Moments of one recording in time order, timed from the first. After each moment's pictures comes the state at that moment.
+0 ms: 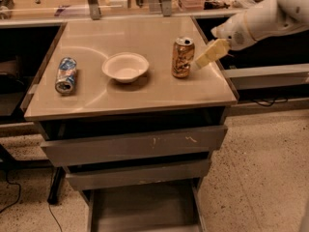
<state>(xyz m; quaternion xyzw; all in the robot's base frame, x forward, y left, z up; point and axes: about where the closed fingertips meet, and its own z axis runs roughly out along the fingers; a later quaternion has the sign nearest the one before) 0.689 -0.161 0.905 -0.47 0.77 0.18 0.38</state>
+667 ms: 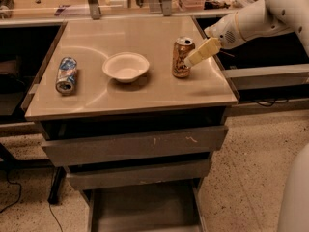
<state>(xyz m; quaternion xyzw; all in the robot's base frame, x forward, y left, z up) 0.718 -0.144 0.895 -0.47 0.76 0.21 0.39</state>
